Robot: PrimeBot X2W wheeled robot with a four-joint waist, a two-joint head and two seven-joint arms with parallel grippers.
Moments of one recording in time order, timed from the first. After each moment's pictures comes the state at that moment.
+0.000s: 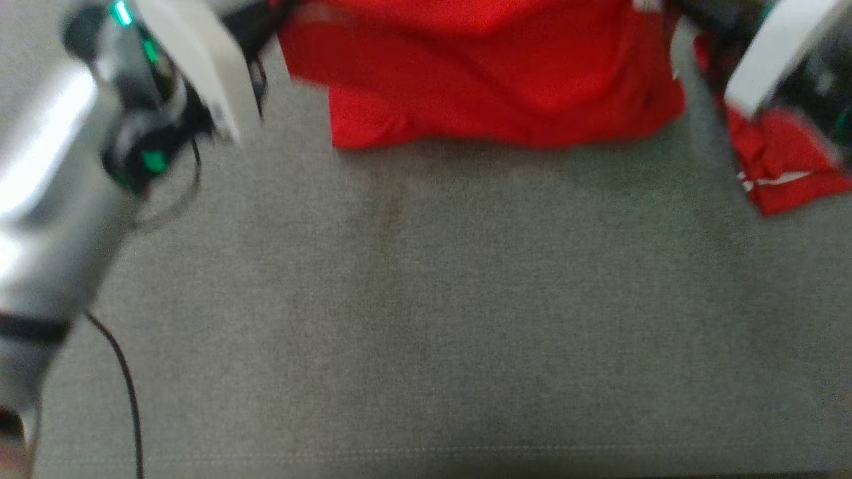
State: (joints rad) left arm -1.02 0.44 -0.75 0.39 -0.91 -0.13 0.29; right arm -1.07 -0.65 0.84 0.29 1.24 0.13 0.36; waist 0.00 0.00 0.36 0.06
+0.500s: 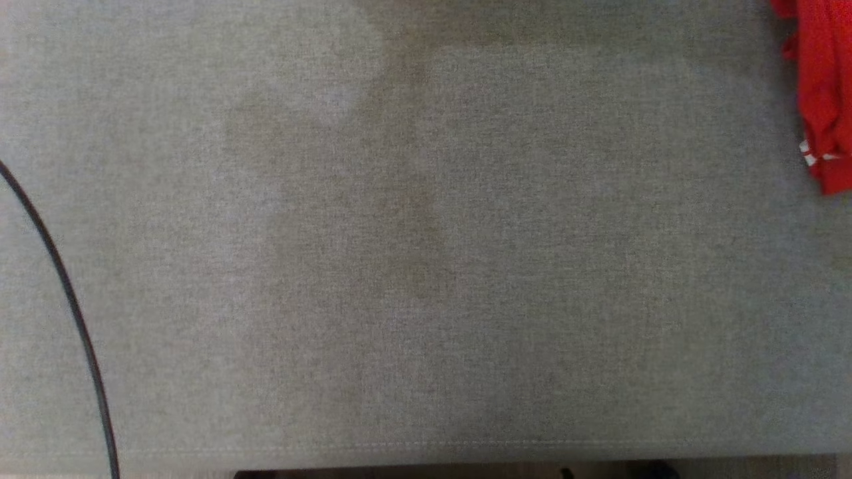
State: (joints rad) left arm -1.61 0.43 -0.73 0.64 -1.04 -0.13 0.19; right arm -1.59 -0.55 0.87 0.45 1.28 0.13 0.18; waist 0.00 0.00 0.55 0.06
